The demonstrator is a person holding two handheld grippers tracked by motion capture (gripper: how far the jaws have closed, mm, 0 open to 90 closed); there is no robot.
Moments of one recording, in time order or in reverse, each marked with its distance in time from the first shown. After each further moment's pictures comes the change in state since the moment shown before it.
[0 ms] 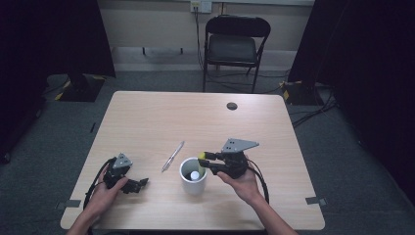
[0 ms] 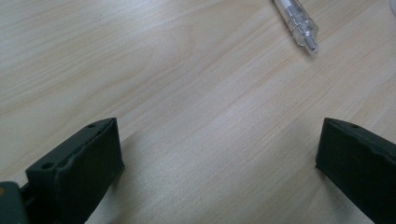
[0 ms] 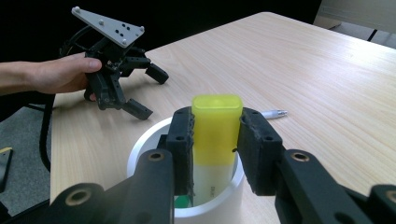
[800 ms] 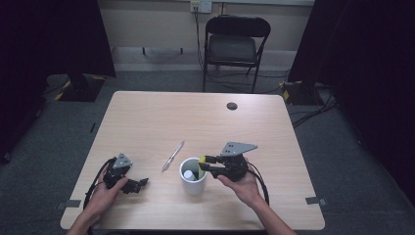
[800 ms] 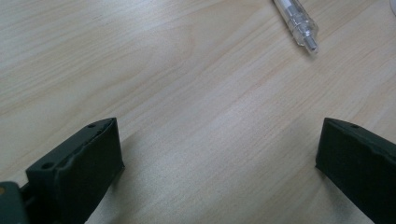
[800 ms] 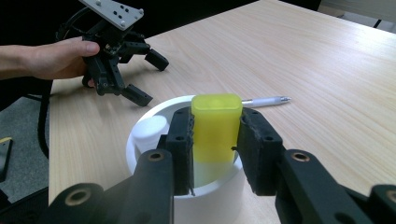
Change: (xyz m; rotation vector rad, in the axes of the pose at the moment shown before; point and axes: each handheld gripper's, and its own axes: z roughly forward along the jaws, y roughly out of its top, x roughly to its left) left arm 0.000 0.000 0.000 0.000 0.000 -0.001; right arm 0.002 -0.009 0.002 0.037 0.001 -0.002
